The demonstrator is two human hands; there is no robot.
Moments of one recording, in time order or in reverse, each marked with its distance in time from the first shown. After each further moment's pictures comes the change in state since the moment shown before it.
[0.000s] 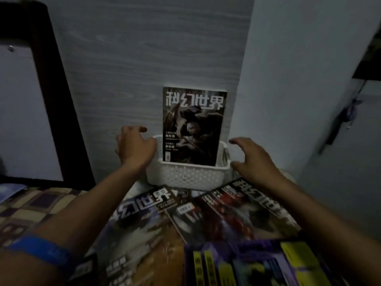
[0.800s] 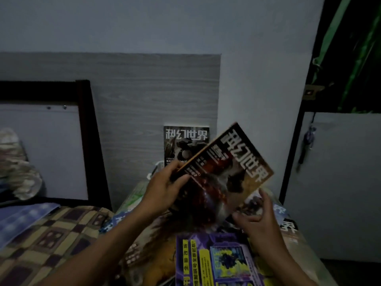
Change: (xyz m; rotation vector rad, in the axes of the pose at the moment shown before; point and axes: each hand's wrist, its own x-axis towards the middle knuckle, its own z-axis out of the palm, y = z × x) left_hand -0.141 0.079 -0.080 -0.403 -0.410 0.462; right_hand -0.180 -0.014 -0.045 0.800 0.152 0.324
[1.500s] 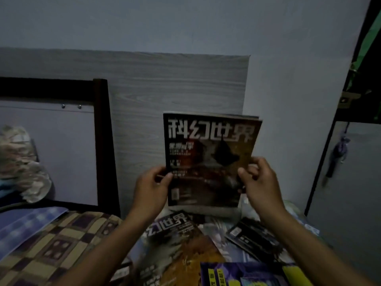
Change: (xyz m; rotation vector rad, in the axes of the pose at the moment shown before) left_hand 0.009 -0.045 -0.057 -0.033 0.346 -0.189; right_hand 0.088 -0.073 0.078 -0.009 0.077 -0.297
